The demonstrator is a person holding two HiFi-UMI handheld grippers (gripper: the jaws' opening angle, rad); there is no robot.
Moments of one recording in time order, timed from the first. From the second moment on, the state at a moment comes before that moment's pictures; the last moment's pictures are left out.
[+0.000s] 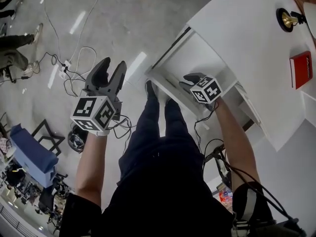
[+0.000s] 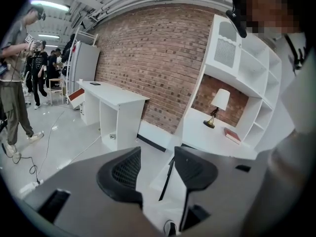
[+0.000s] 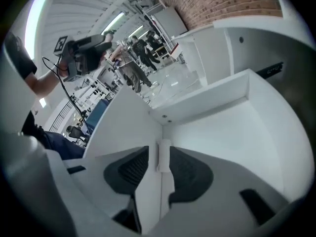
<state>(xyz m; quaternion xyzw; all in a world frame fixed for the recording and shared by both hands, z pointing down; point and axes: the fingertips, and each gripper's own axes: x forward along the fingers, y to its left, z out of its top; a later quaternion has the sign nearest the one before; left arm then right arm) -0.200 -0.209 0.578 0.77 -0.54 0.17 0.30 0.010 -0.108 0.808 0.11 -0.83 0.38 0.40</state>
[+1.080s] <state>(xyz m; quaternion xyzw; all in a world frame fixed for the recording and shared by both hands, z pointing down) -0.215 -0.215 0.614 0.76 -0.54 0.19 0.31 -0.017 -0.078 0.900 0.01 -0.78 0.40 0.48</state>
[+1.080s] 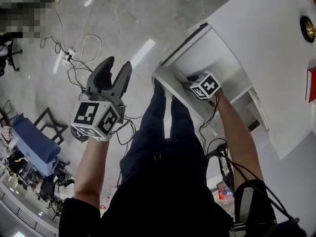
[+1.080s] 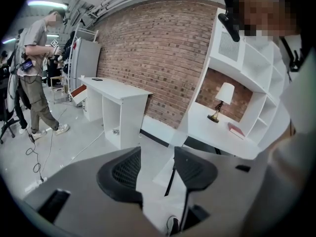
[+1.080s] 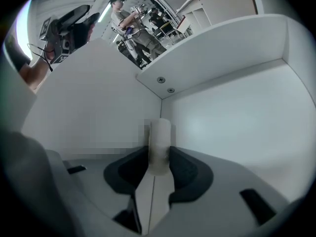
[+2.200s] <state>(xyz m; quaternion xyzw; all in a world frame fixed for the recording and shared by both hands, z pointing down) -0.151 -0.238 0.490 0.81 -0.52 0.13 0.23 0.028 -0.131 0.722 0.20 -0.86 0.32 0.34</state>
